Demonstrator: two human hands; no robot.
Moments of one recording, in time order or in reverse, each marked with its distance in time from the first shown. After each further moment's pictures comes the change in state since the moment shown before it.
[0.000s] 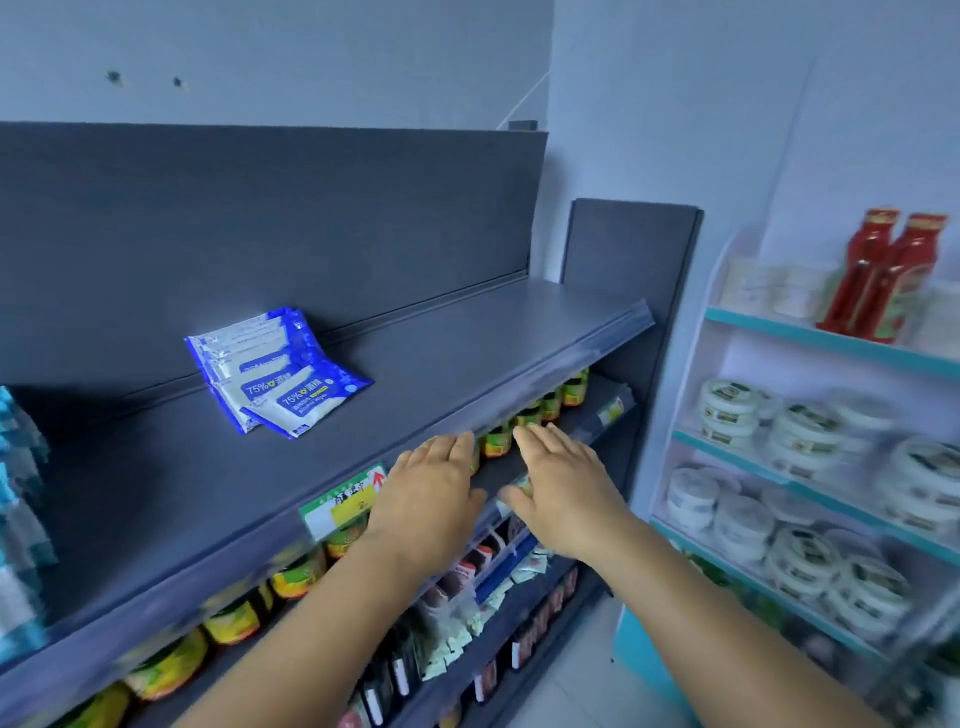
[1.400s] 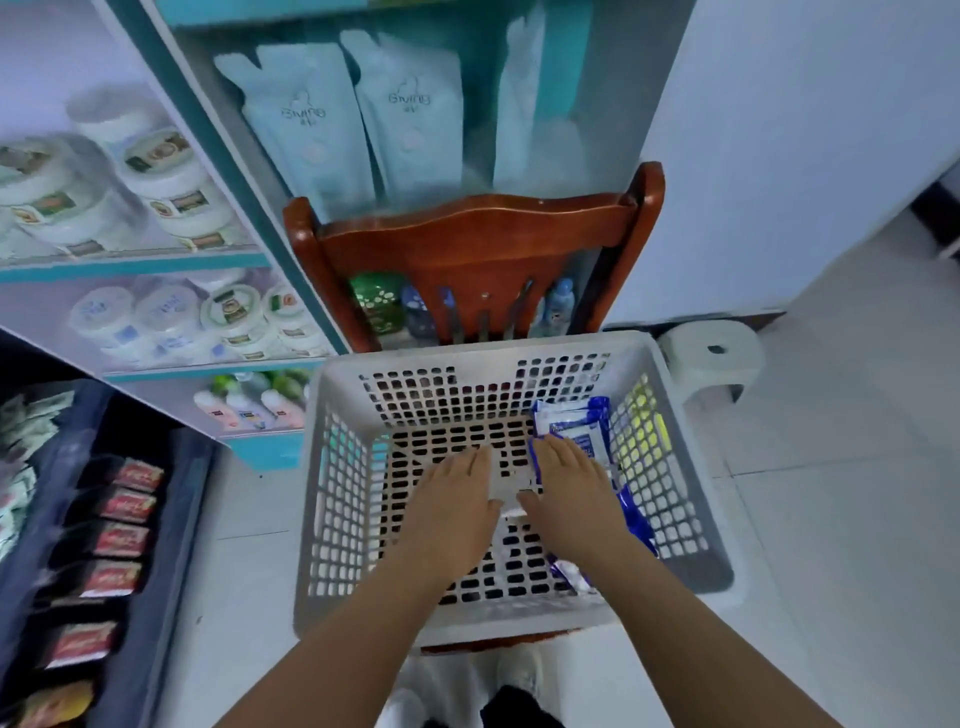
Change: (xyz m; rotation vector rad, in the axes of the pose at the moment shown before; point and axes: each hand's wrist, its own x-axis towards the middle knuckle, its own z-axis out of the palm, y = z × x) left_hand -0.129 0.622 0.290 -0.116 -0.696 0.793; right_hand -0.515 0.478 0.104 0.268 -0.122 1.111
